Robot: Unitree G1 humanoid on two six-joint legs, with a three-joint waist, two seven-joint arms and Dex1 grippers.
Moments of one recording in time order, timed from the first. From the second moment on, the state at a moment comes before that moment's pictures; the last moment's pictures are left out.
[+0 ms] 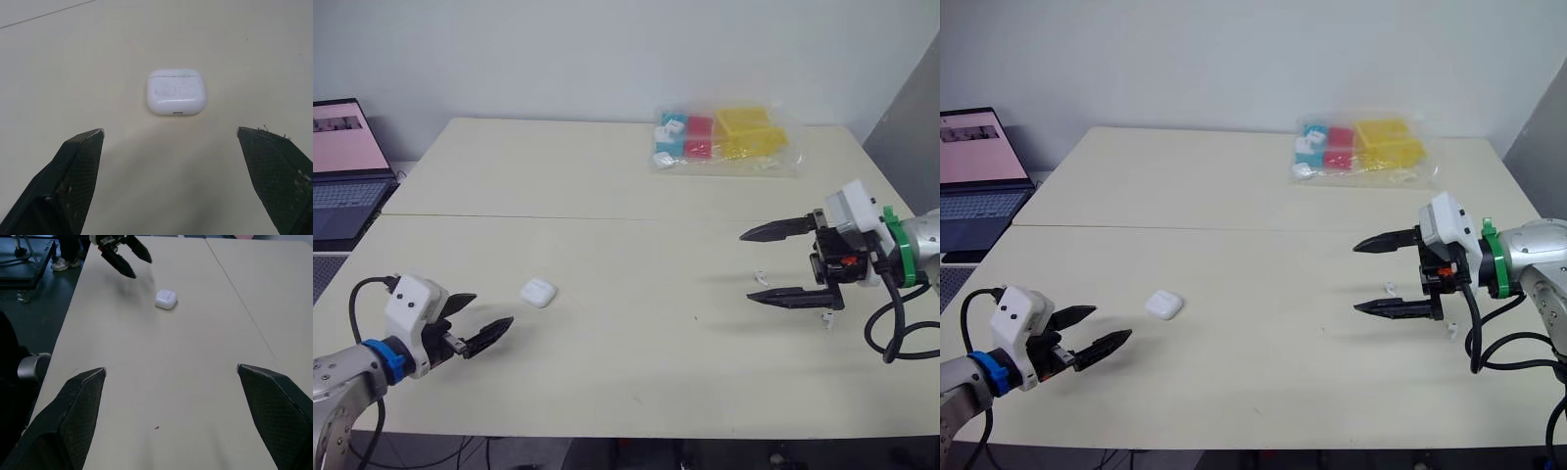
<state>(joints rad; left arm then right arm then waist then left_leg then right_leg) 0.25 0.79 0.49 -0.36 -0.49 0.59 -0.80 -0.46 -1.00 -0.05 -0.31 0.65 0.52 1.31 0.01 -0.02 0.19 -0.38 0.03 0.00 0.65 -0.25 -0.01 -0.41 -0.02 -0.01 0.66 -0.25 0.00</state>
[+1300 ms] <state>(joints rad) -0.14 0.78 0.13 -0.04 -0.32 0.62 -0.78 -0.41 -0.94 -0.01 -0.39 0.60 0.48 1.29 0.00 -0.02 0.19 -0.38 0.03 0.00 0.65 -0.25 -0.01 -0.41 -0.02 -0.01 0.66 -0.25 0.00</state>
